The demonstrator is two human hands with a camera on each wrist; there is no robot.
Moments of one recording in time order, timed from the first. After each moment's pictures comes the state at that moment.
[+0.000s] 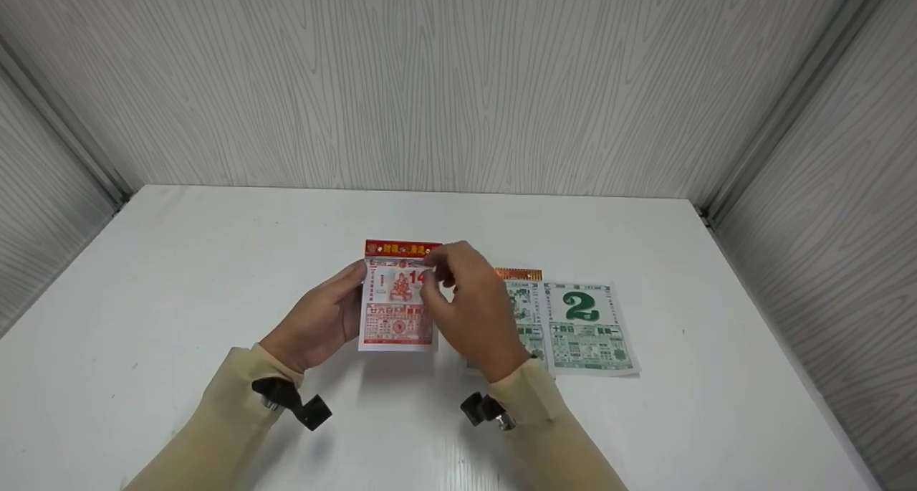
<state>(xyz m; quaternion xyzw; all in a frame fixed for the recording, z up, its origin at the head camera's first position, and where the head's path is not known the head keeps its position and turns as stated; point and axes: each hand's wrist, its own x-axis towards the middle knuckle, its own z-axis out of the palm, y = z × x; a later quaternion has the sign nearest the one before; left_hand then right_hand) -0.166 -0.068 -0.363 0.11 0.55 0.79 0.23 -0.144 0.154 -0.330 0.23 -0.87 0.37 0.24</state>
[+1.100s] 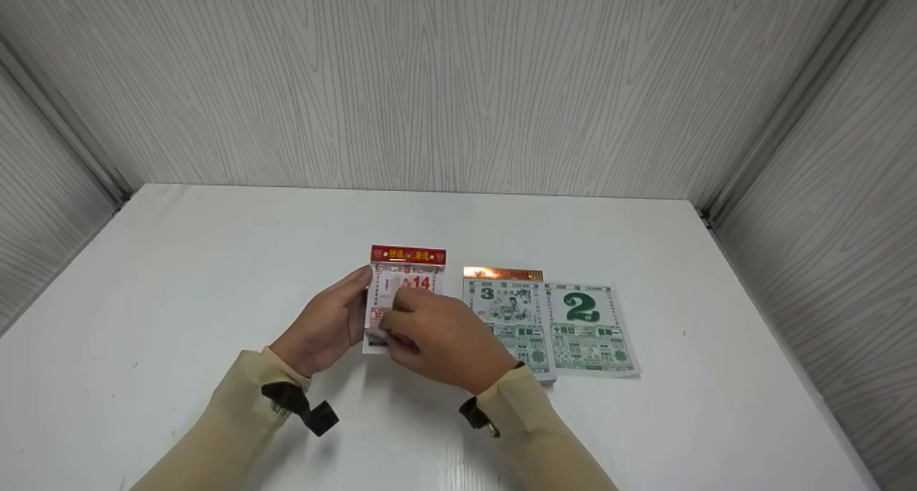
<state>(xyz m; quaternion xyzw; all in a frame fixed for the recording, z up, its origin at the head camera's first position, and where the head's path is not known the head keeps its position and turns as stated) -0.165 -0.062 -0.370 0.09 0.57 0.78 0.22 -0.139 0.139 -0.344 0.43 -0.88 0.15 0.13</state>
